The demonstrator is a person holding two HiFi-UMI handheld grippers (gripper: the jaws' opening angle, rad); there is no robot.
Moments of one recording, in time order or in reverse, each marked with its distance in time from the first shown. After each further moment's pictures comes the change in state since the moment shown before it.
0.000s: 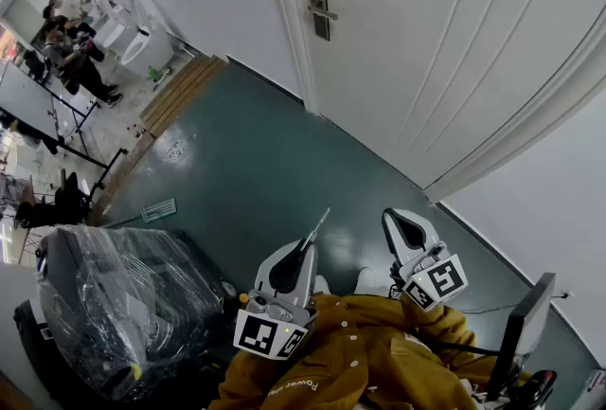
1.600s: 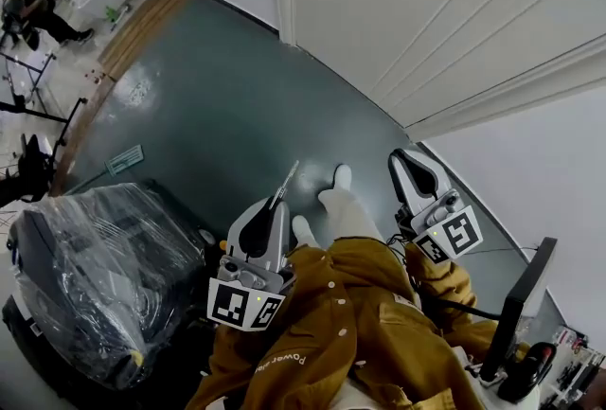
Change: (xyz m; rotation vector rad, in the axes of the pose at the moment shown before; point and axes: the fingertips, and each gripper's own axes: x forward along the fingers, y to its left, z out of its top) left arm -0.031 0.096 -0.017 -0.170 0.008 0.045; right arm 0.050 0.011 -0.002 -0.052 0.044 -0.004
